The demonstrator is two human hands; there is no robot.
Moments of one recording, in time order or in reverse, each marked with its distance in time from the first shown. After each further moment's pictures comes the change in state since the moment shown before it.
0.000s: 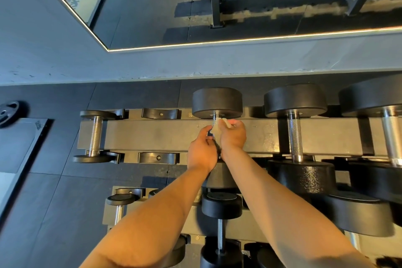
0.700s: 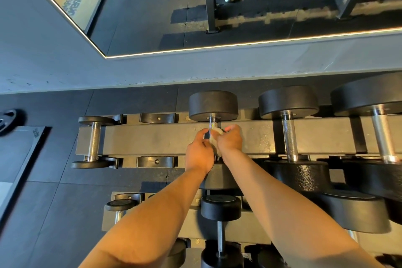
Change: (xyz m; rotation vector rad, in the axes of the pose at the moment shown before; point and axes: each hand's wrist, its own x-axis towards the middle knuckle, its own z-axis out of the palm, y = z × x) left_hand 0.000 0.000 0.001 -0.016 0.005 -0.005; right_hand -0.002 -0.003 -0.011 -0.269 -0.117 0.011
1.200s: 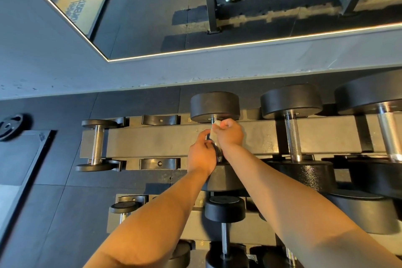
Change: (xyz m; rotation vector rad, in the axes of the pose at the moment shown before) left_hand 0.003 -0.003 0.003 0.008 -0.002 0.015; right_hand 0.005 -0.012 0.003 -0.024 -0.019 -0.123
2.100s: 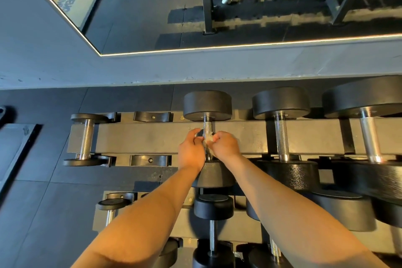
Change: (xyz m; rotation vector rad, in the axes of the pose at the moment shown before) left_hand 0.004 -0.007 0.004 -0.158 0.071 -0.059; right_hand -0.012 0.020 -0.027 -0.472 -0.253 -0.099
